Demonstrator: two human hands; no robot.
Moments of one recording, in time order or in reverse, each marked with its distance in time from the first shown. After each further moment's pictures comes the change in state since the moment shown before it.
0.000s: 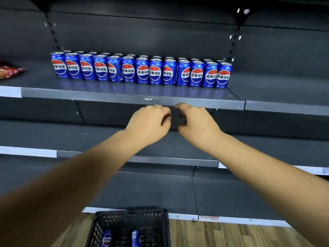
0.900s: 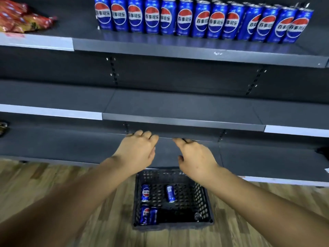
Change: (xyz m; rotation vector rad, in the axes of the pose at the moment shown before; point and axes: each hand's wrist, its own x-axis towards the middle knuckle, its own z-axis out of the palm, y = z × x) left_hand -0.210 -0.240 -0.001 0.305 -0.396 0.064; right_hand -0.056 -0.176 0.223 -0.224 -0.409 0.003
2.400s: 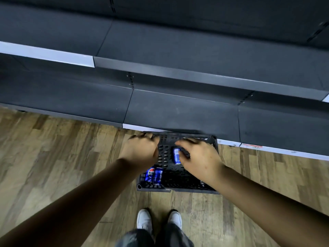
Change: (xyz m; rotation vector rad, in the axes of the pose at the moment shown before) left_hand 0.008 -0.009 0.179 -0.197 -0.363 -0.205; right_hand 0.071 0.025 0.155 0.190 -0.128 -0.075
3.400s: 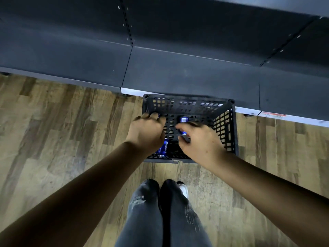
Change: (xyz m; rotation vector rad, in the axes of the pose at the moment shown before) left_hand 0.000 0.000 0.152 -0.022 -0.011 -0.036; right_hand 0.001 0.020 0.153 0.133 -0.033 0.062
